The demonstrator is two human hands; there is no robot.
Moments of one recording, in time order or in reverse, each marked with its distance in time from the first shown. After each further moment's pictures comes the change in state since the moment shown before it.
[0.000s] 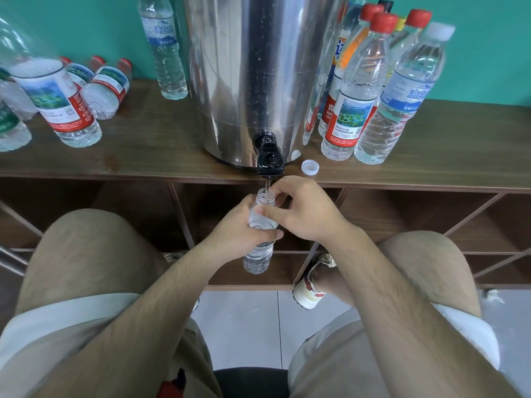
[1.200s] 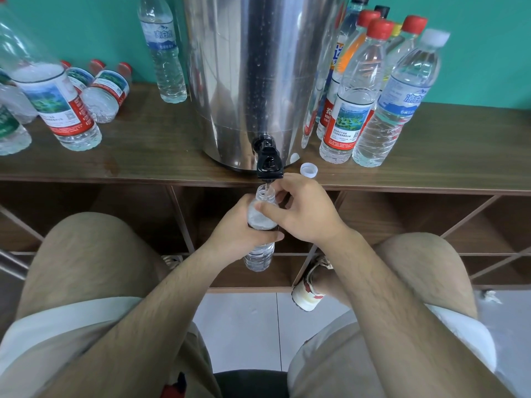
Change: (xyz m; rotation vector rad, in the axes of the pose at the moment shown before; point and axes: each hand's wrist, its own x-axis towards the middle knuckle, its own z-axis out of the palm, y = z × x) left_hand 0.002 -0.007 0.002 -0.099 0.061 0.094; right_hand -0.001 -0.009 -0.001 -0.026 0.098 -0.008
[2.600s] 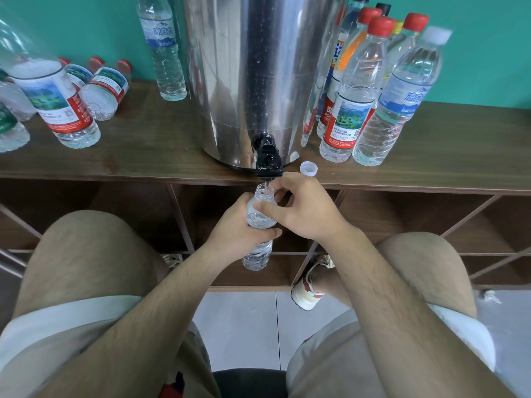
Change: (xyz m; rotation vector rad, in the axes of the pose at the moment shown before) left_hand -0.001 0.003 0.004 0.096 0.051 0.008; right_hand 0.002 0.004 -0.001 0.060 -0.050 0.046
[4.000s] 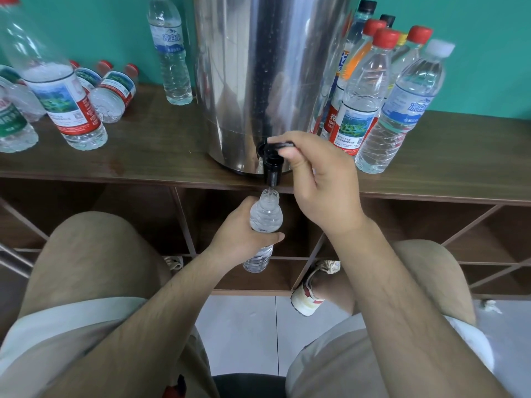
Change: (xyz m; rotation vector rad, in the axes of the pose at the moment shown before) left_hand -0.001 0.000 -0.002 0.036 0.031 -0.015; right_hand 0.009 -0.046 -0.035 -0.033 0.444 -0.412
